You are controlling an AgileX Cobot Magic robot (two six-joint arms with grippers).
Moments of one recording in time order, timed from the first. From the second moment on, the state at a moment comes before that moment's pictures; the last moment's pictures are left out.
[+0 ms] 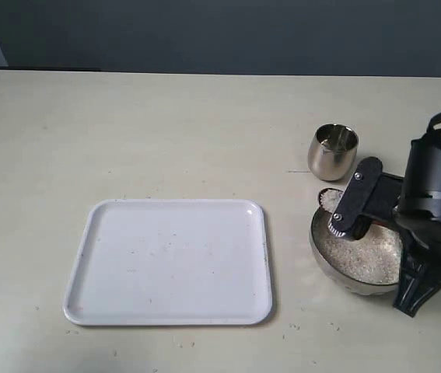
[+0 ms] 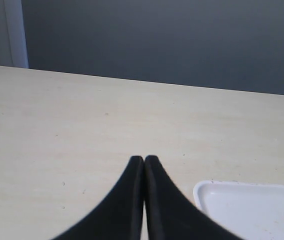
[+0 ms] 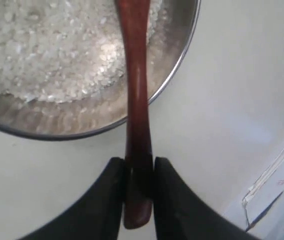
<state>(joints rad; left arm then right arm) -0.29 0.00 0.00 0.31 0.25 -0.47 0.90 1.43 -0.68 -0.66 1.09 0.21</state>
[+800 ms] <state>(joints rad) -0.29 0.00 0.00 0.31 0.25 -0.47 0.62 1.42 -0.80 -0.58 0.91 0.09</state>
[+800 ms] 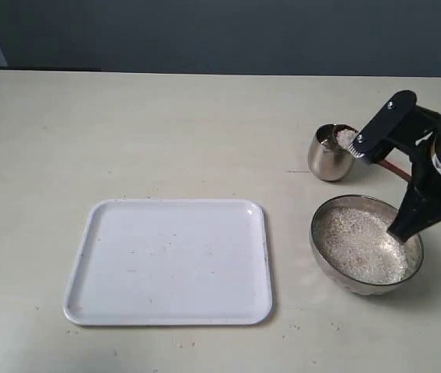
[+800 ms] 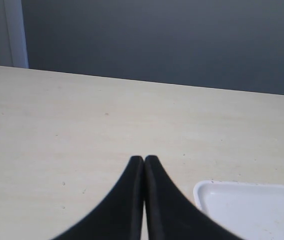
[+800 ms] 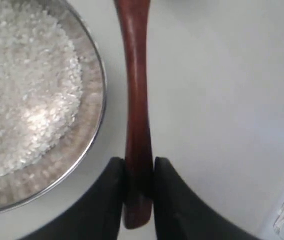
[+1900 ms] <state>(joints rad) -0.29 0.00 0.00 0.31 0.25 -0.47 0.43 1.76 -1.07 -0.65 0.79 -0.05</state>
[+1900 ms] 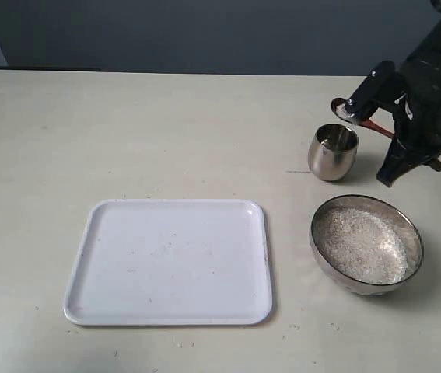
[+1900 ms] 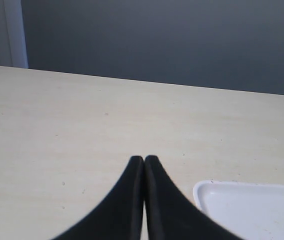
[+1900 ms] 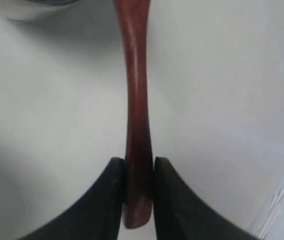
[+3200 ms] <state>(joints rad) -0.29 0.00 0.00 0.31 0.25 -0.47 0.51 1.84 -1.08 -0.88 0.87 0.11</state>
